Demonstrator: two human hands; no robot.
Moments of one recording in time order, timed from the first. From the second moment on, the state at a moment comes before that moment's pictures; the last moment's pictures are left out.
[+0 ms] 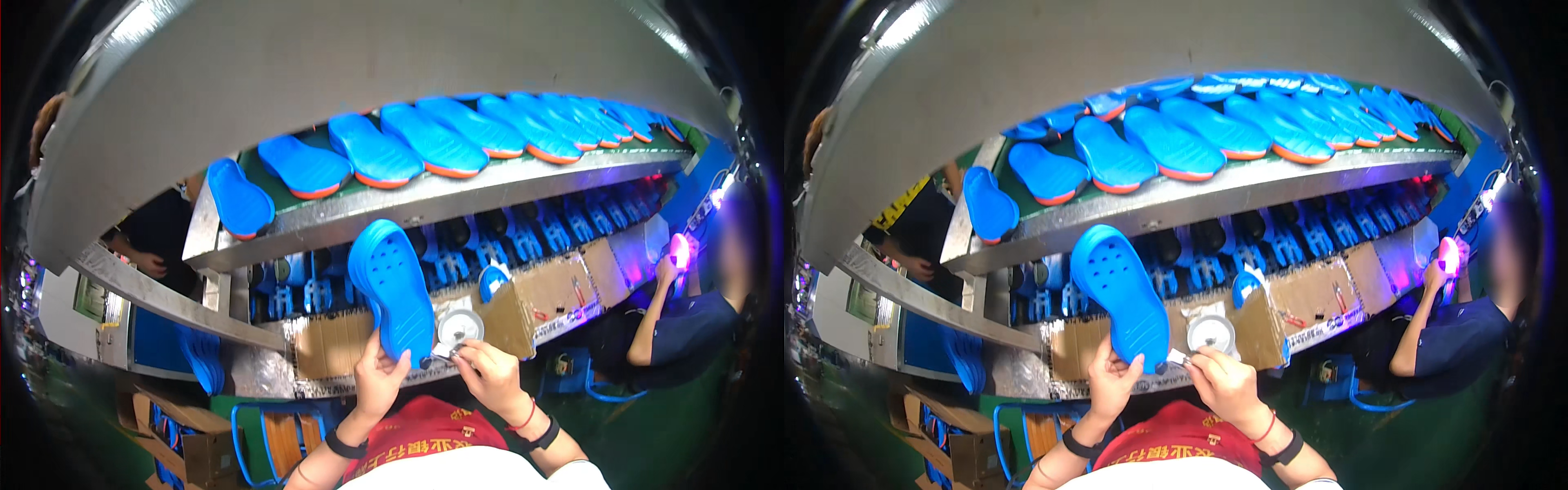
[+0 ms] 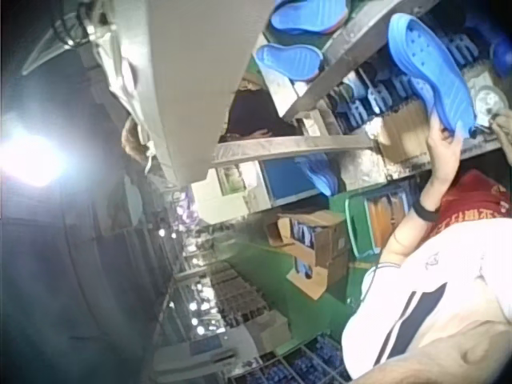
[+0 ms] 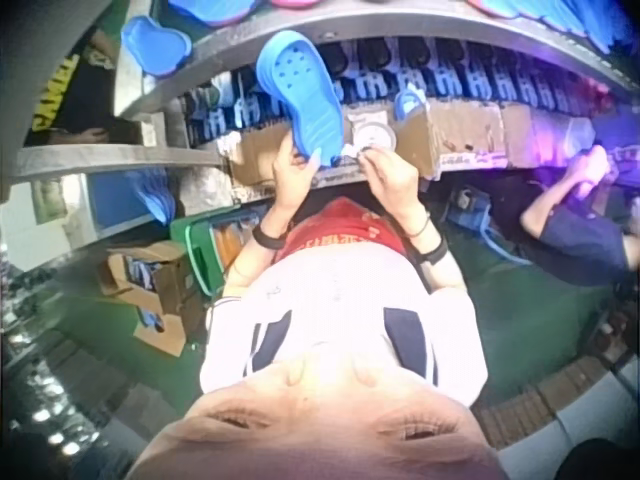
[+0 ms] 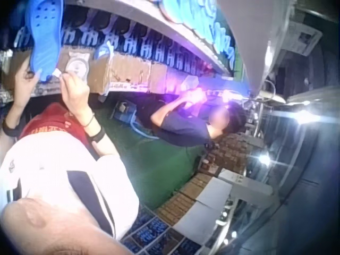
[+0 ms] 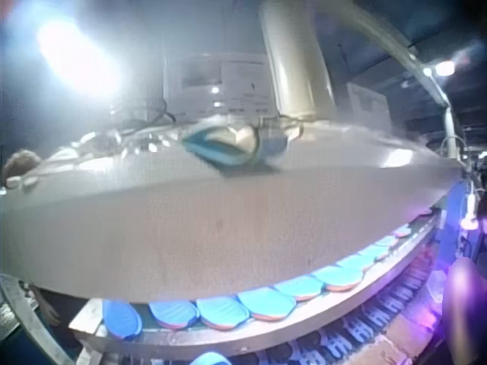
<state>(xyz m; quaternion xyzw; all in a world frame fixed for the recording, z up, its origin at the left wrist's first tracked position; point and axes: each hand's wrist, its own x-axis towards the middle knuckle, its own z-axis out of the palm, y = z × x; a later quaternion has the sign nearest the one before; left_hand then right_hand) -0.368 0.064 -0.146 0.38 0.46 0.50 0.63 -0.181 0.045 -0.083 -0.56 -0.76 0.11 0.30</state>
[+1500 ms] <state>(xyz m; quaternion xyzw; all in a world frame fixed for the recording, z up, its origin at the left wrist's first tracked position) -0.615 0.419 -0.114 0.22 0.38 0.78 0.45 -0.159 0.032 -0.087 -0.65 -0.66 0.15 0.35</state>
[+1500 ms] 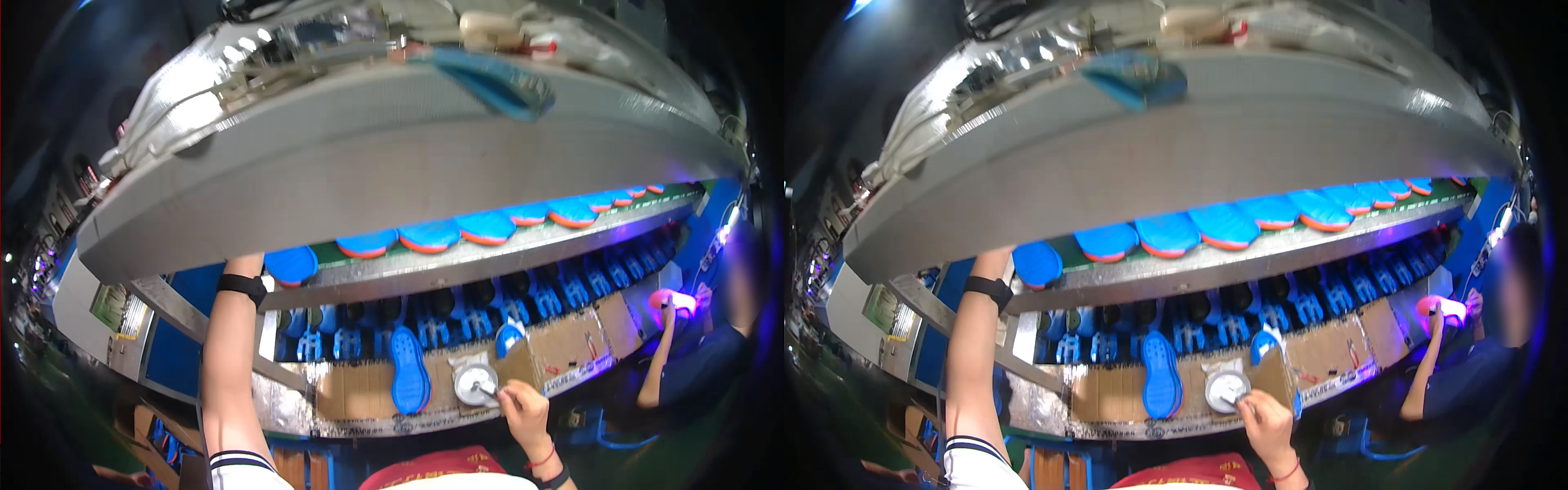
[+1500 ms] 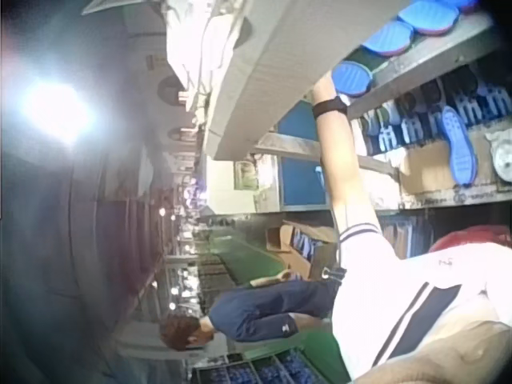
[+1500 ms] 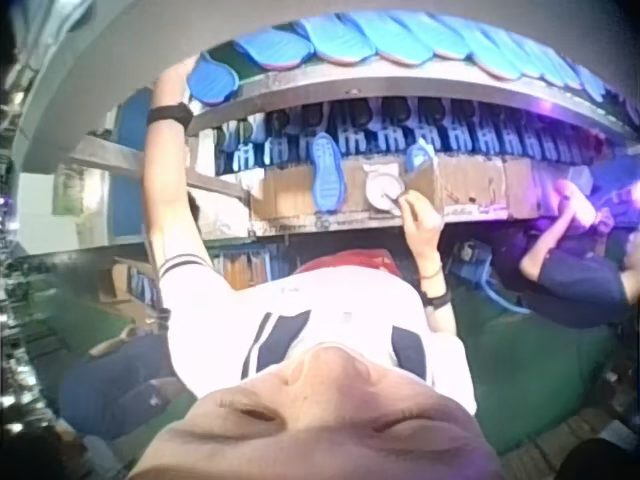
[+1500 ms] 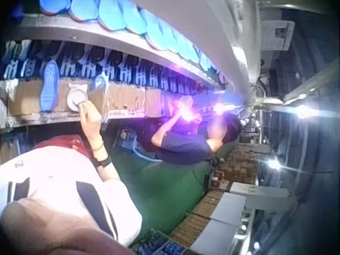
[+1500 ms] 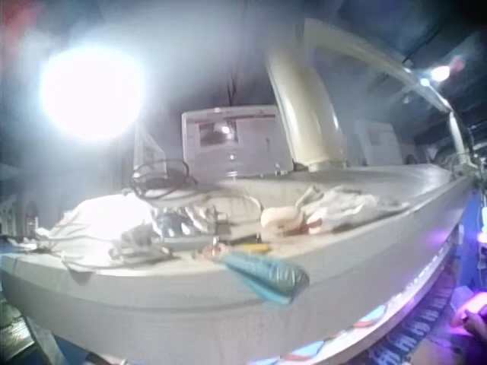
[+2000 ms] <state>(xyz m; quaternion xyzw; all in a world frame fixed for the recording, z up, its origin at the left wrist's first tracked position) -0.410 0.059 -0.364 0.56 0.62 0.16 0.52 -0.128 0.049 -0.236 -0.70 -0.70 0.12 0.04</state>
